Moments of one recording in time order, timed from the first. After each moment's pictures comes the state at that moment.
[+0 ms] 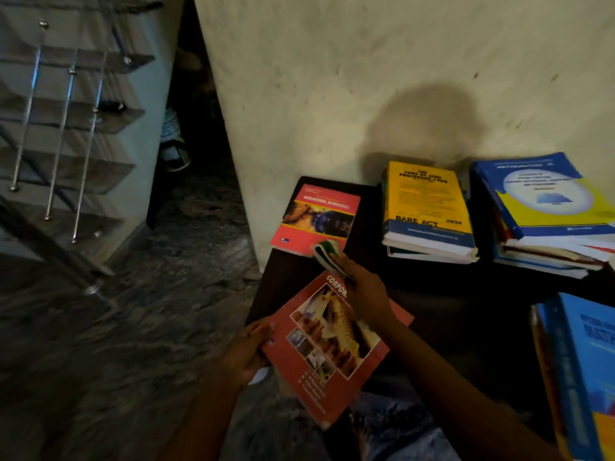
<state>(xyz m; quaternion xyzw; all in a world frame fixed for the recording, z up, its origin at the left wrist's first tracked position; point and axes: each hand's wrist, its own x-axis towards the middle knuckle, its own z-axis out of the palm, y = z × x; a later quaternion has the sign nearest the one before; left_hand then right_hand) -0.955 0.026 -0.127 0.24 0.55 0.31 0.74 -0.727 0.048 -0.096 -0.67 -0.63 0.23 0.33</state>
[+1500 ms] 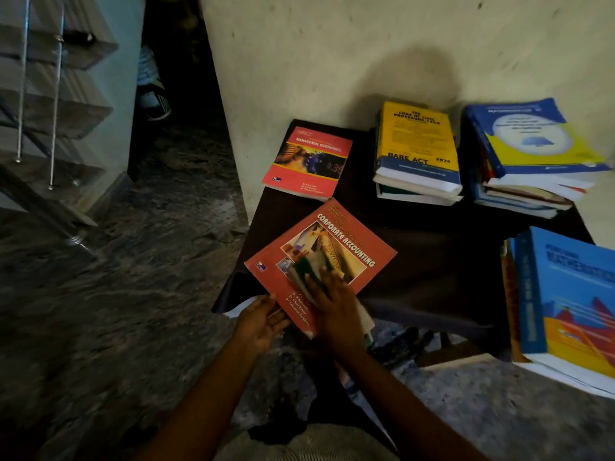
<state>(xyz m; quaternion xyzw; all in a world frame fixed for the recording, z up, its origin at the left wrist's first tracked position) -0.935 -0.051 -0.157 0.10 0.56 0.37 0.74 -0.784 -0.090 -0.191 -0.66 -0.71 0.11 0.22</state>
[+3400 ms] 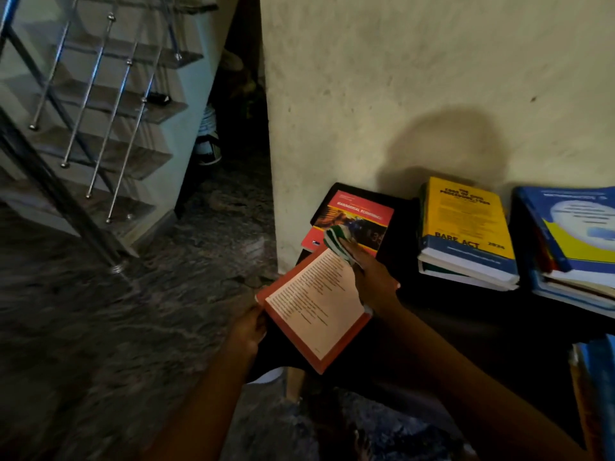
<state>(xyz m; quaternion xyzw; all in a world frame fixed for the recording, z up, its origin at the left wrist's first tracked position) -0.977 0.057 -0.130 0.12 0.58 0.48 0.64 -0.766 0.086 -0.074 -0.62 -0.71 0.18 0.29</state>
